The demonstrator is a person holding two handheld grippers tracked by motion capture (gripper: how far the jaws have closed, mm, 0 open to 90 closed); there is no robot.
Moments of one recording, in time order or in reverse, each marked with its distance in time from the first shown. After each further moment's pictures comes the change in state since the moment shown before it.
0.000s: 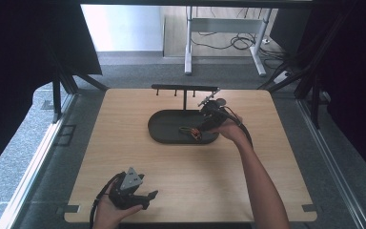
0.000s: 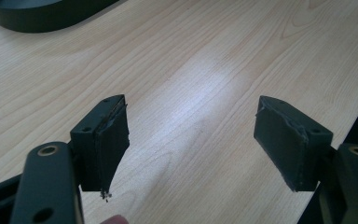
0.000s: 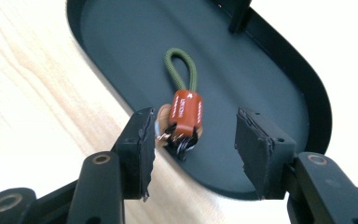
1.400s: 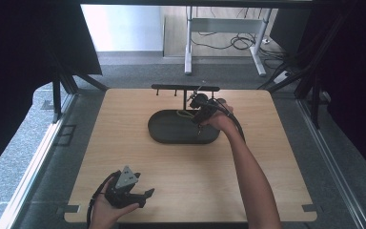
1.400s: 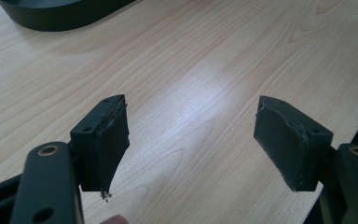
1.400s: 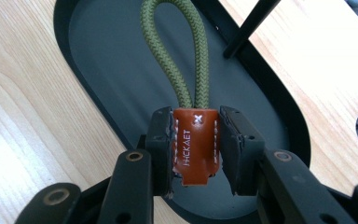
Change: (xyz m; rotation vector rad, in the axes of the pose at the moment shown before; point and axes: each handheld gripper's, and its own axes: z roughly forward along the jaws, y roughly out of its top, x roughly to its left) left arm 0.006 -0.002 -0.006 -0.013 0.010 -0.019; right arm 0.003 0.041 0.017 0.076 -0.048 -0.116
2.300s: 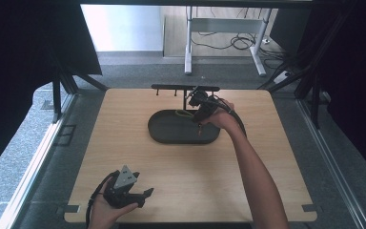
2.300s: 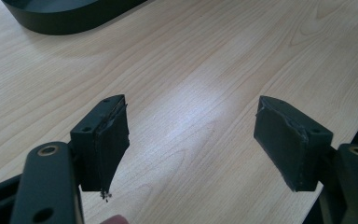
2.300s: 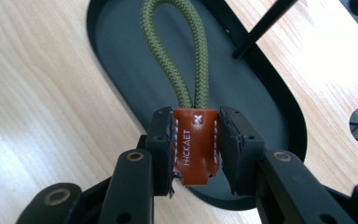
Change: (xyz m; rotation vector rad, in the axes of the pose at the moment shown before) left arm 0.001 0.000 -0.004 -0.009 0.010 -0.005; right arm 0.008 0.010 -0.028 0.018 0.020 -0.020
